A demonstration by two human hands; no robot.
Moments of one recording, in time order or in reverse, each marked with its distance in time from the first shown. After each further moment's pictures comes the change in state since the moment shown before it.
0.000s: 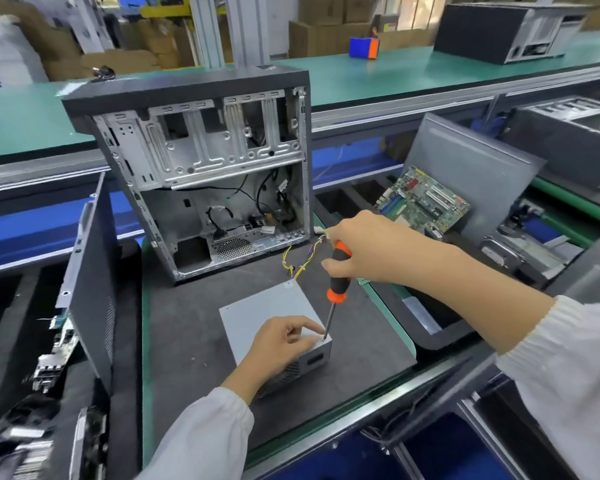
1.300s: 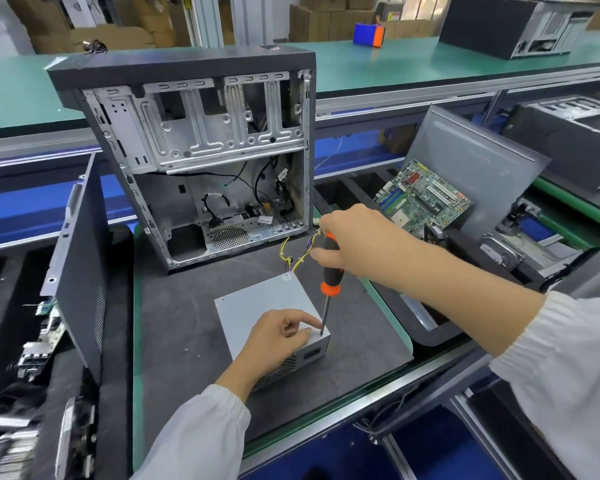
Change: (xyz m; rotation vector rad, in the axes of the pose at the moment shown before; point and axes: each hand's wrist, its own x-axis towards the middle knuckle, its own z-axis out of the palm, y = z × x) left_hand -0.004 0.003 0.000 0.002 0.049 -0.008; right_hand 0.010 -0.019 0.003 0.010 0.013 0.063
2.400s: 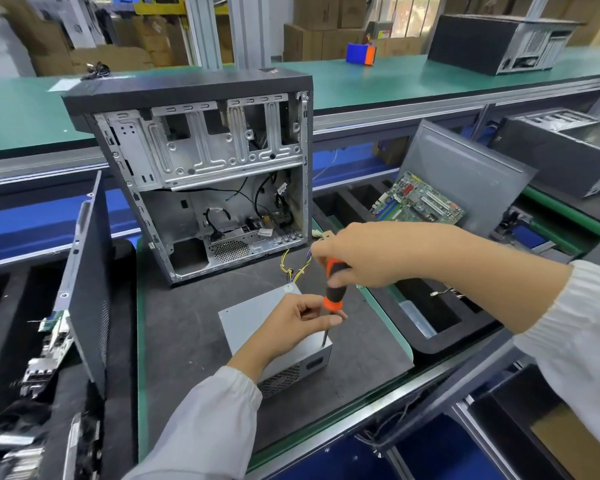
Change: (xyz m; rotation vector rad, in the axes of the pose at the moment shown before) left_hand 0.023 0.038 -0.010 -0.342 -0.238 0.105; right_hand -0.007 -0.001 -0.032 -0.185 -0.351 -0.224
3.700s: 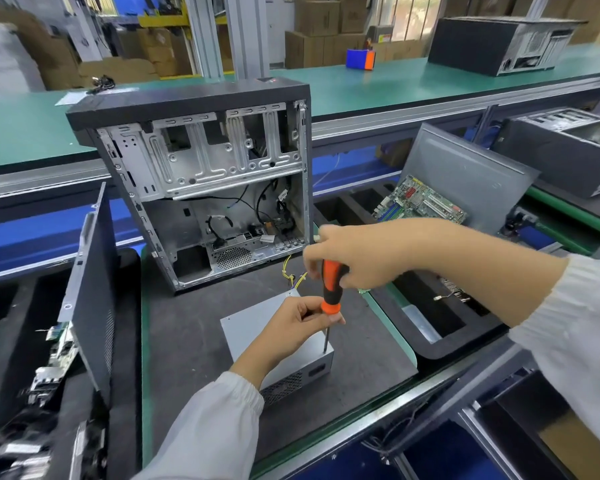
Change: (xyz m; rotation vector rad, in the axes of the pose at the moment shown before) left_hand 0.001 0.009 0.001 -0.038 0.053 -0.040; right_hand 0.001 0.002 -0.011 0.105 -0.069 -0.004
